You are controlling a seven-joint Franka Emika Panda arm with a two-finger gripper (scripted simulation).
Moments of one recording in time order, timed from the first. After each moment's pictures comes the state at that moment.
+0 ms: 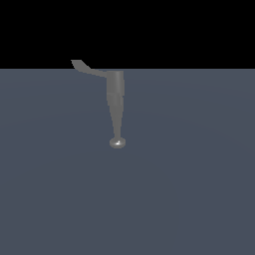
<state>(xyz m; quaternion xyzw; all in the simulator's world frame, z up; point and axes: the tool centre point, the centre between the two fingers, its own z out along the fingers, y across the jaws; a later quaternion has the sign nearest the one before) -0.226 -0.011 0.500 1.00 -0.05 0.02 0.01</state>
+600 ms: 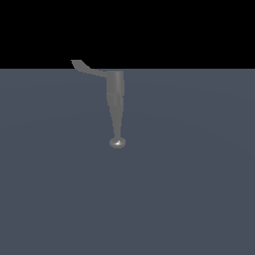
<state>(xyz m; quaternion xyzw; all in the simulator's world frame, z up) -0.171 0.004 0.489 0.99 -0.16 0.01 -0.02</state>
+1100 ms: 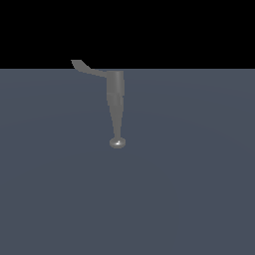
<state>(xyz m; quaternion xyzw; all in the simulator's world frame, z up) -0.117 0.023 0.470 0.96 -0.27 0.00 -0.03</state>
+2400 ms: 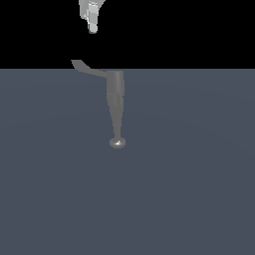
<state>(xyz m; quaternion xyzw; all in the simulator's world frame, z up) 0.009 0.090 0.380 0.84 -0.55 -0.02 -0.02</state>
